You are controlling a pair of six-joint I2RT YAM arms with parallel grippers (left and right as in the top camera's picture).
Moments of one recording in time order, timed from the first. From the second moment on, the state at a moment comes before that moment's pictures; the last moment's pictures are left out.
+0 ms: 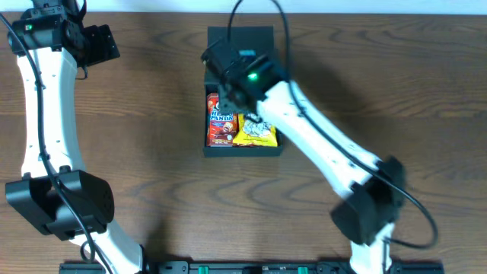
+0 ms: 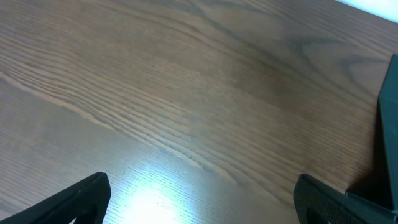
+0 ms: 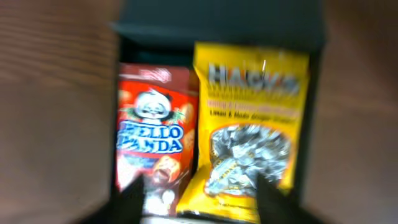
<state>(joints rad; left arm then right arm) 0.18 1.90 1.99 -1.13 -0.10 -0.17 0.71 2.00 2.00 -1.17 0.19 0.57</state>
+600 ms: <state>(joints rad) 0.18 1.90 1.99 -1.13 -0.10 -0.17 0.56 1.93 1.58 -0.99 -0.30 -0.09</state>
